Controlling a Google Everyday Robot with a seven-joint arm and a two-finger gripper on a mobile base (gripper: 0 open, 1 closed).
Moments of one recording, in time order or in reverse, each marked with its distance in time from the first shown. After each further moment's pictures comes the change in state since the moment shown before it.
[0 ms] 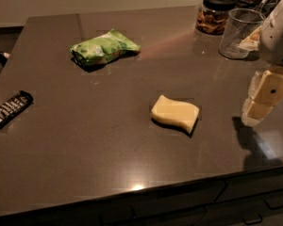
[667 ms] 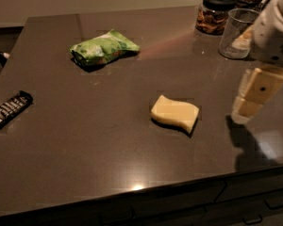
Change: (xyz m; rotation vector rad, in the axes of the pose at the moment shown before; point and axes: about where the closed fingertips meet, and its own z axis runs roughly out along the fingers) arm -0.016 0.000 0.003 -0.004 -0.019 0.005
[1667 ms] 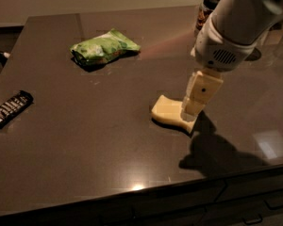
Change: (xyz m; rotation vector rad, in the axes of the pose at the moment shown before) arm -0.070 0.000 0.052 -0.064 -0.064 0.039
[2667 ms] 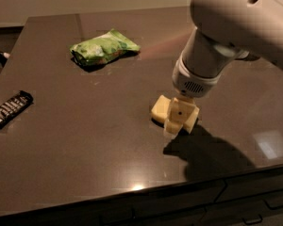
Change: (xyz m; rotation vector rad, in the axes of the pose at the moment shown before) arm -0.006 0.009 0.076 -0.014 0.044 0.015
